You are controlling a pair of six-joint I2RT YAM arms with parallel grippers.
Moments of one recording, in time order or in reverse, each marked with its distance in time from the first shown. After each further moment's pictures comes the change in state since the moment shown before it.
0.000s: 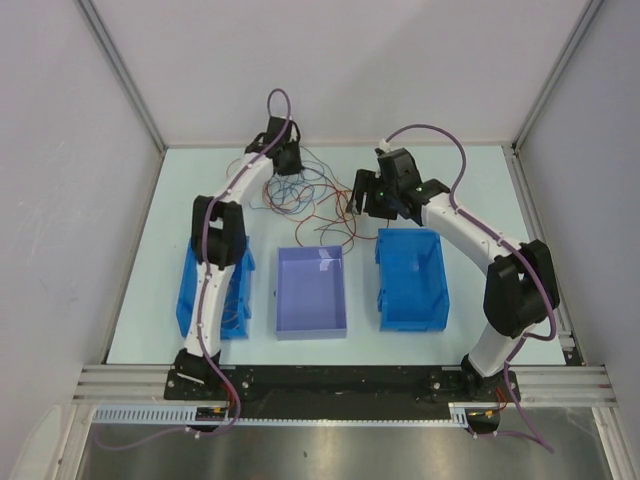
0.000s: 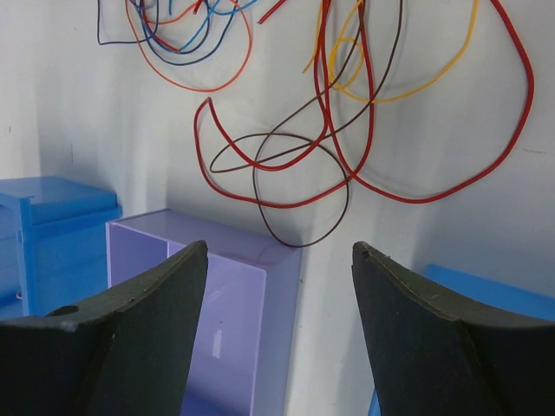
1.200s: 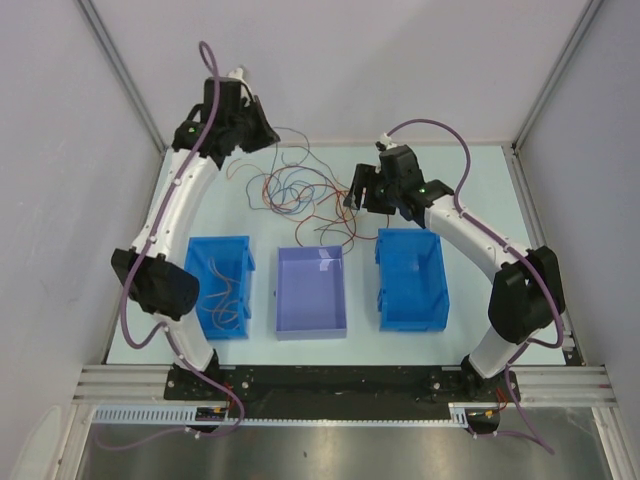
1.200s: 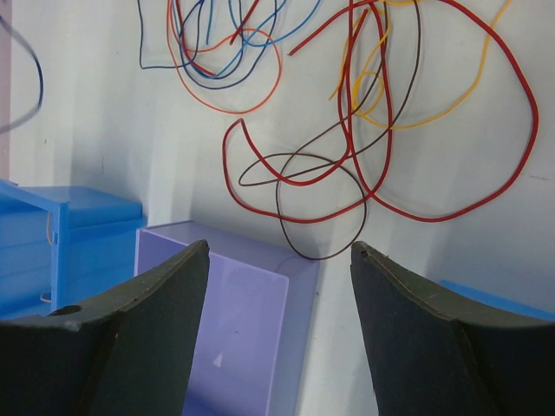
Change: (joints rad) left arm 0.024 -0.693 -0.188 -0.238 0.135 -0.132; right arm 0.016 -0.044 -0.004 0.048 0.013 0.000
